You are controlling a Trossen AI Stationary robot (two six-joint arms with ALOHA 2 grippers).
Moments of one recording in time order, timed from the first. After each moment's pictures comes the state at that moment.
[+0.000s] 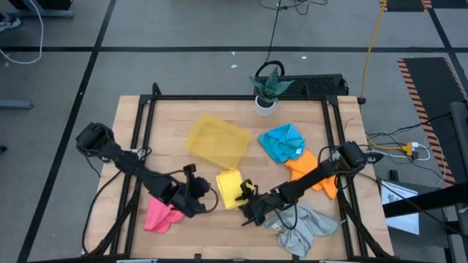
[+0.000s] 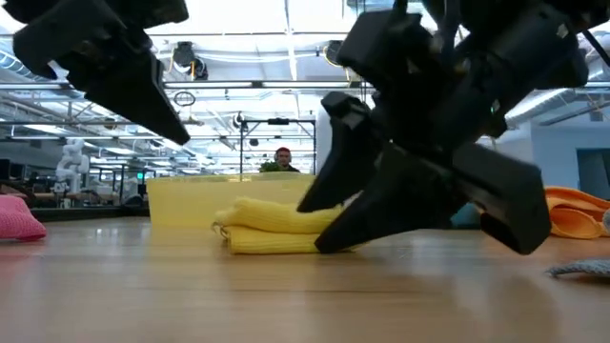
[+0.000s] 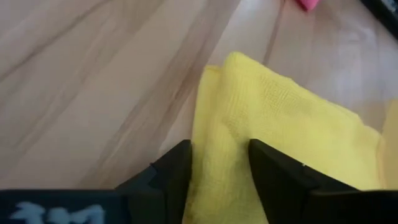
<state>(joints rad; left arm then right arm) -0.57 1.57 0.91 -0.43 -0.66 -0.58 0.44 2.00 0.98 0.26 0.35 -0.31</state>
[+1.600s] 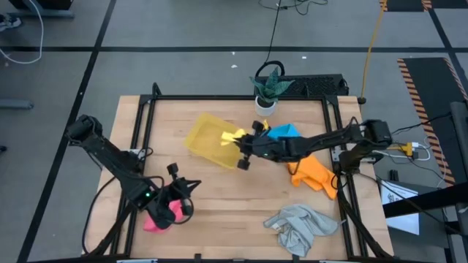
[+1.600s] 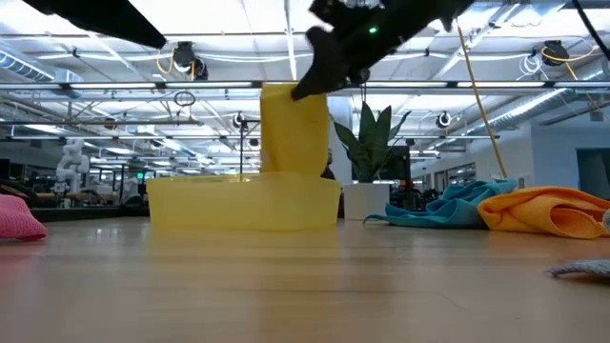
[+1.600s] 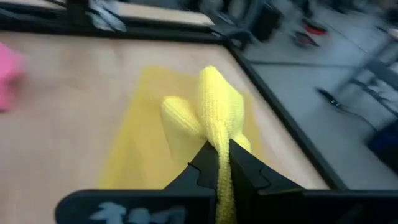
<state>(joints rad) -0.75 1.39 0.91 -0.54 -1.00 -0.64 0.06 1.66 1.08 0.07 0.53 -0.03</state>
